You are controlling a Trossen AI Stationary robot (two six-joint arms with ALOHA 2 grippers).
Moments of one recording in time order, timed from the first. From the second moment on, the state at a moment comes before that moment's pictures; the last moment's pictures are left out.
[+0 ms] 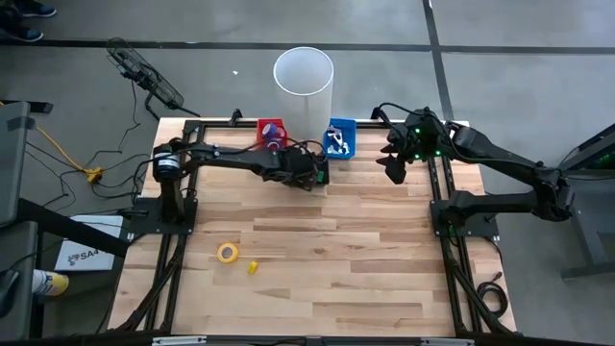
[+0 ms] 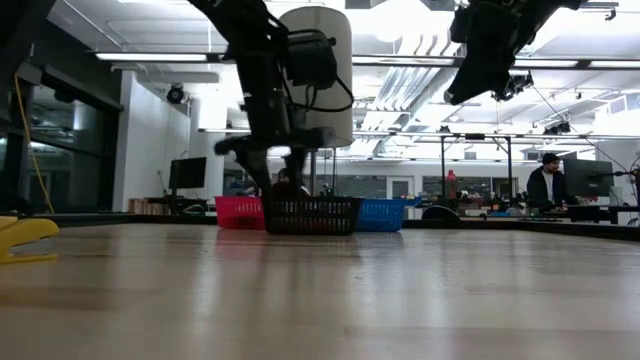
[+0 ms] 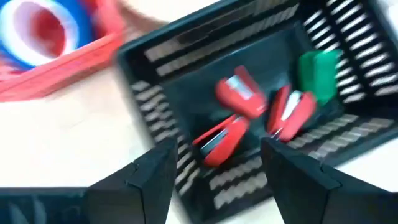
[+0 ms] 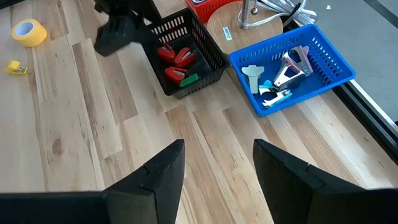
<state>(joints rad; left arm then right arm) 0.20 1.86 1.36 -0.70 -0.36 -0.92 -0.55 1.01 0.97 -0.74 -0.17 0.00</state>
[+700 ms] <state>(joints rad) 0.05 1.62 1.36 -1.22 -0.35 -0.98 -0.55 1.01 0.97 -0.75 -0.17 0.00</state>
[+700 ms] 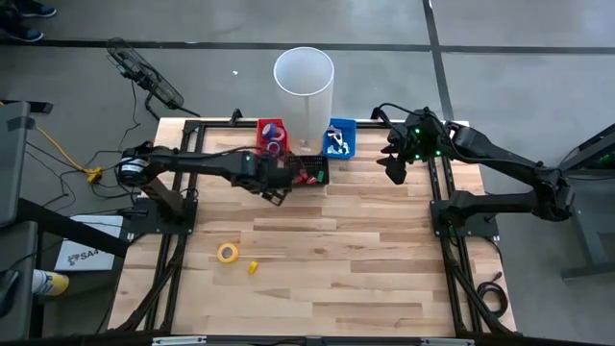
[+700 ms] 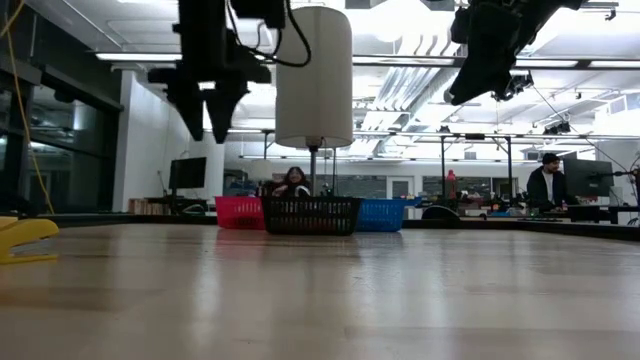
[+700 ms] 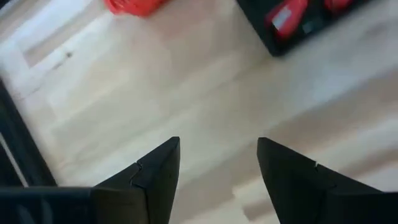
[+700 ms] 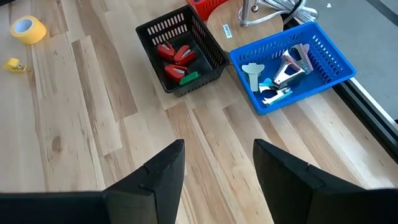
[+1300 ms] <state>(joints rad) -0.31 1.60 1.21 -1.24 -0.20 -1.08 -0.55 1.01 0.97 -0.76 -0.17 -0.01</state>
